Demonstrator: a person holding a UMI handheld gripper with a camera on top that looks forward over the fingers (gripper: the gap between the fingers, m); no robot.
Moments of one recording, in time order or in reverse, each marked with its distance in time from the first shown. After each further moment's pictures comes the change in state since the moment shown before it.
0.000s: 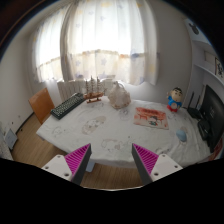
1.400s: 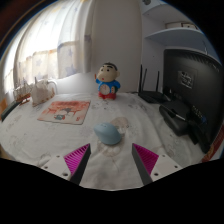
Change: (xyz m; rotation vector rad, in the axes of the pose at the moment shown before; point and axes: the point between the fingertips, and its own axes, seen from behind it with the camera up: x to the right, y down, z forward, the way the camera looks) arm 0.462 0.096 0.146 0.082 0.299 0.131
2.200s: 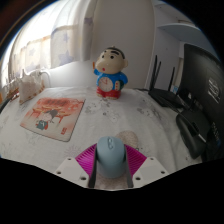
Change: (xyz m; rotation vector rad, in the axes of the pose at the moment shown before) arm -0.003 -0.034 0.129 -0.111 -0.004 -0.062
